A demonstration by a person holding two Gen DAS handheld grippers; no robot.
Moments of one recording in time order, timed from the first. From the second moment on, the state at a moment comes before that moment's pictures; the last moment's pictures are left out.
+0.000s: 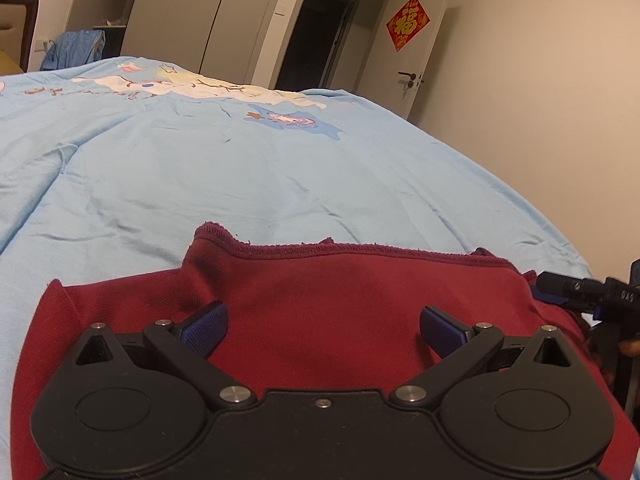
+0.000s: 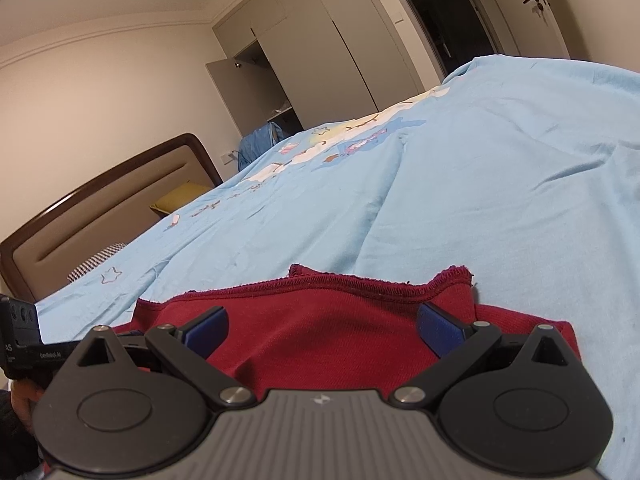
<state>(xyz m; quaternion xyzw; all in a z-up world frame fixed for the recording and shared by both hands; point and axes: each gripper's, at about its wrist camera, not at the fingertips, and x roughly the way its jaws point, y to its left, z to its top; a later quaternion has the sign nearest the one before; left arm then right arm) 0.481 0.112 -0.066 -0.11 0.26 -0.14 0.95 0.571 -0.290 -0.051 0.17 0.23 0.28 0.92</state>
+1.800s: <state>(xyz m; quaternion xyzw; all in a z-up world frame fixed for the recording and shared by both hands) 0.285 0.116 -0.036 -0.18 0.31 0.12 0.93 0.389 -0.137 -0.069 -0.05 0.16 0.12 0.98</state>
